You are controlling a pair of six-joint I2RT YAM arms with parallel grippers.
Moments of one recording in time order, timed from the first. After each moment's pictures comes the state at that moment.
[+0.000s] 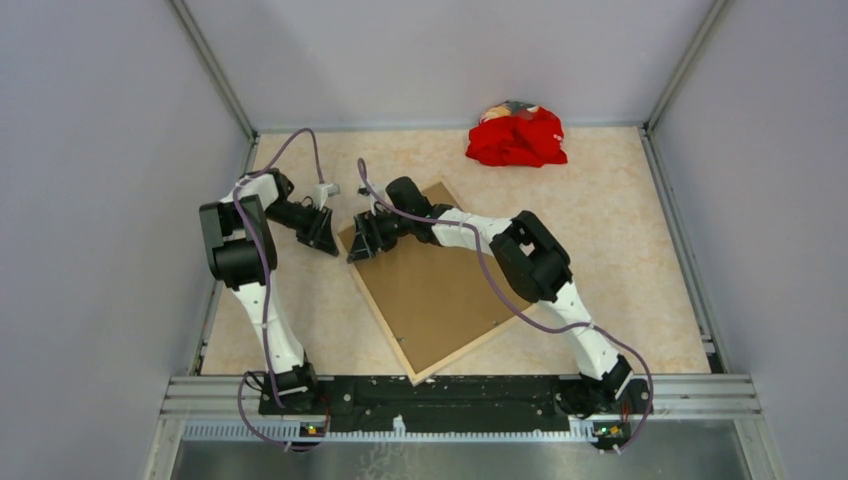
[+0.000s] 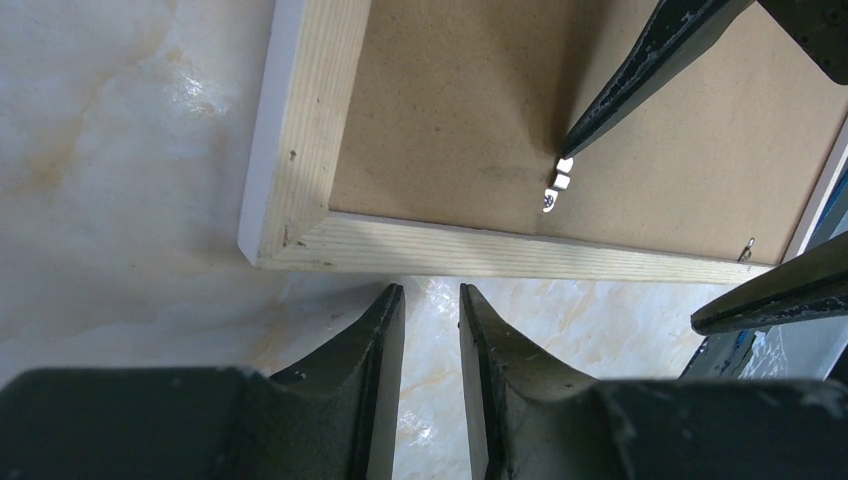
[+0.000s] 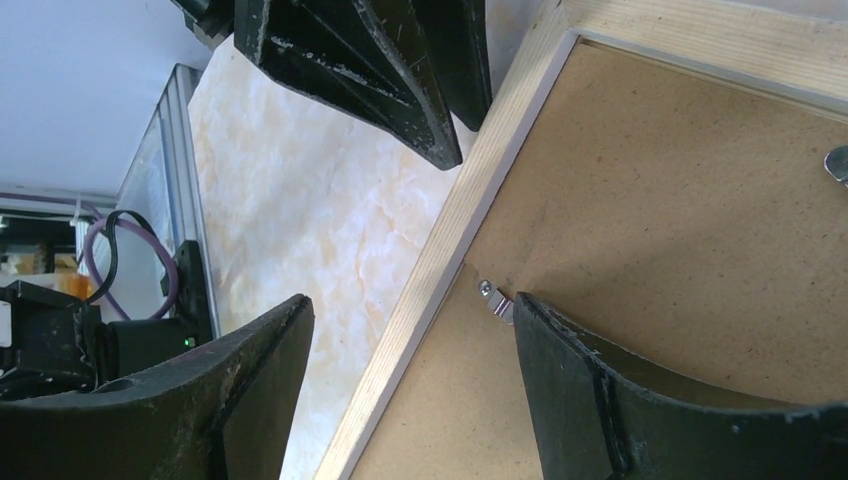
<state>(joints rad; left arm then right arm) 0.21 2.13 1.52 -1.09 0.74 0.84 0.84 2.40 1.80 0.04 -0.68 0.45</state>
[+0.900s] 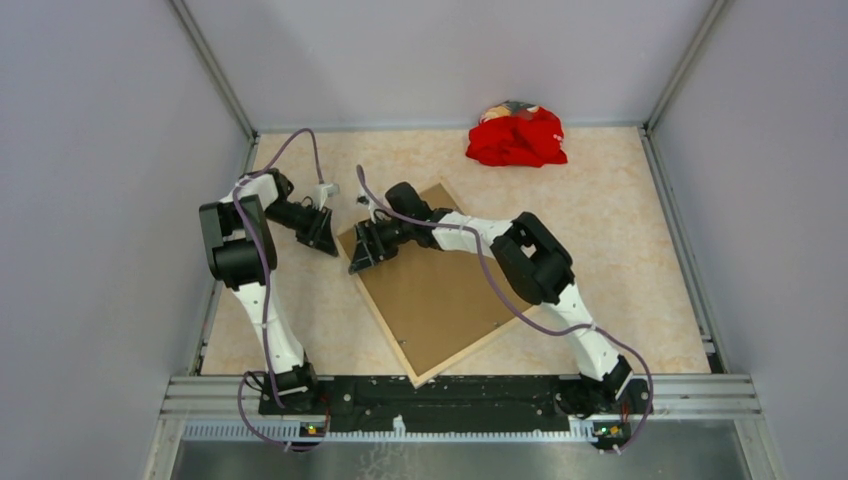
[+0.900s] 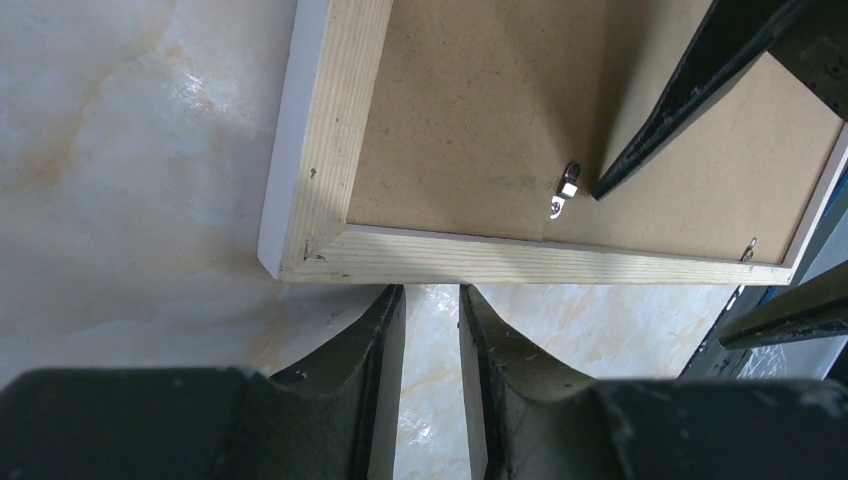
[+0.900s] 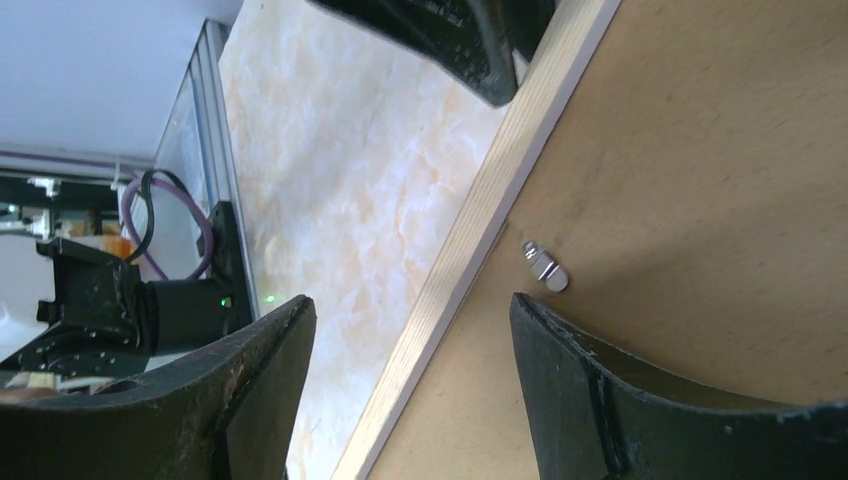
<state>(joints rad) 0.21 2.13 1.52 -1.10 0.74 0.84 0.85 2.38 1.76 0.01 -0.74 0.47</state>
